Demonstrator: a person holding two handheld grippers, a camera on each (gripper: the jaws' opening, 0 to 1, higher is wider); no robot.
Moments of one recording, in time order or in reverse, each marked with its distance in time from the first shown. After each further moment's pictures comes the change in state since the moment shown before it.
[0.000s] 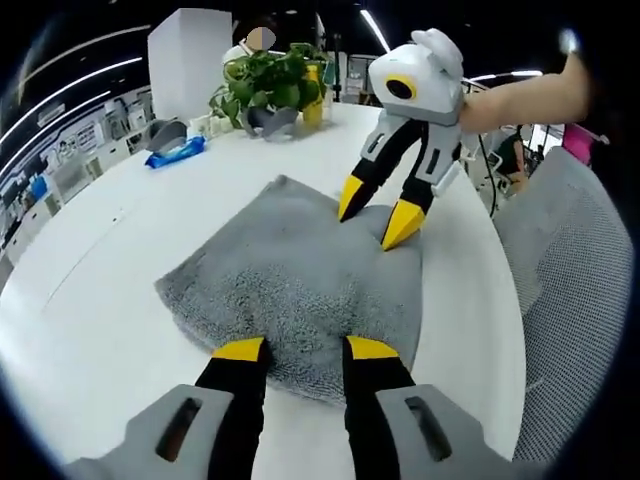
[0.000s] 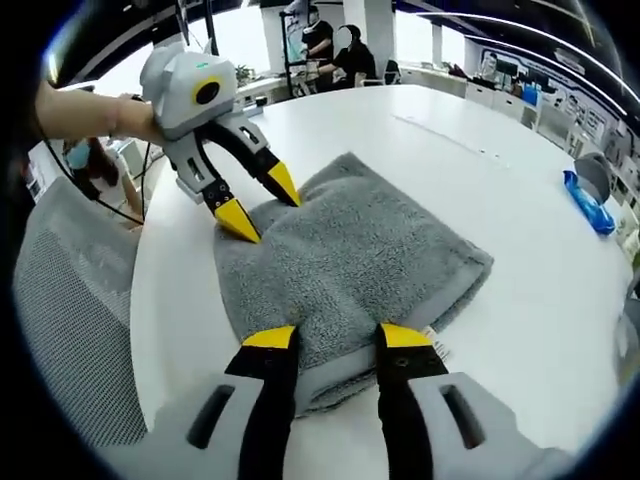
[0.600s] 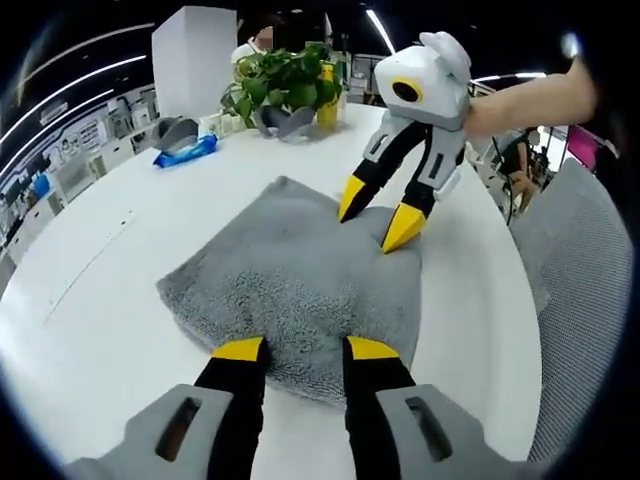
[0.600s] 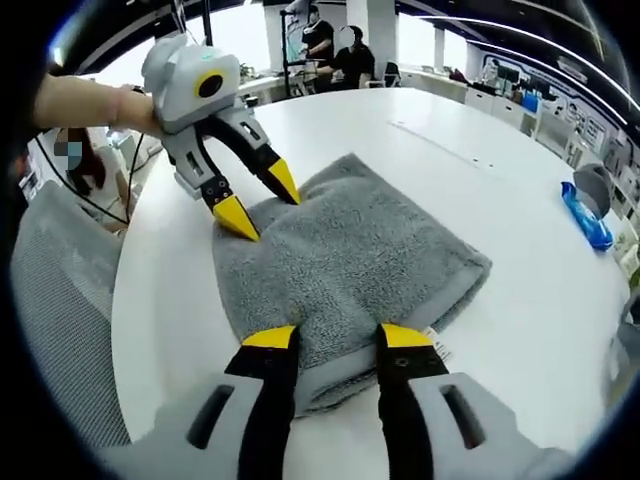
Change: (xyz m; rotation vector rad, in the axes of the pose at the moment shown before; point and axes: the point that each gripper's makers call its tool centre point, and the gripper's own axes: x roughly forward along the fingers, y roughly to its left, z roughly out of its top) left arm 0.006 0.023 0.007 -0.011 0.000 0.017; right arm 0.007 -0.020 0.012 -0.023 -0.008 -0.023
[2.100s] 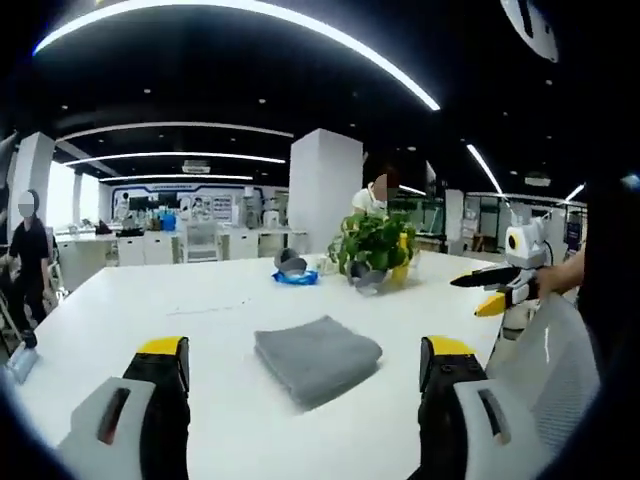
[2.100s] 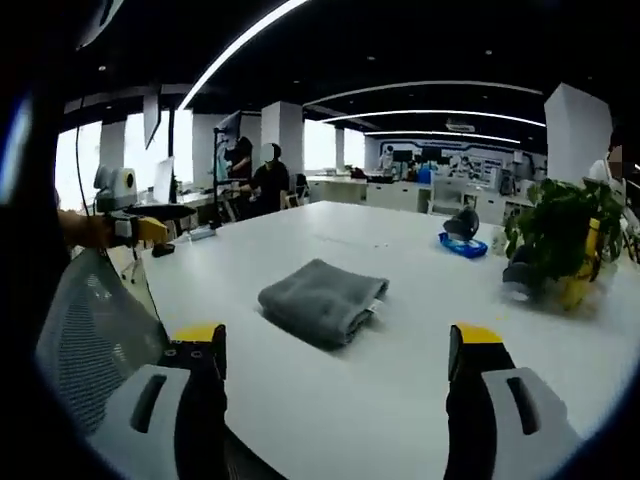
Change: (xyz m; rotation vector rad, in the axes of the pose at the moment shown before) left arm -0.212 -0.102 0.039 -0.264 -0.577 0.514; right arm -0.202 0.085 -0.028 0.238 -0.508 -0.404
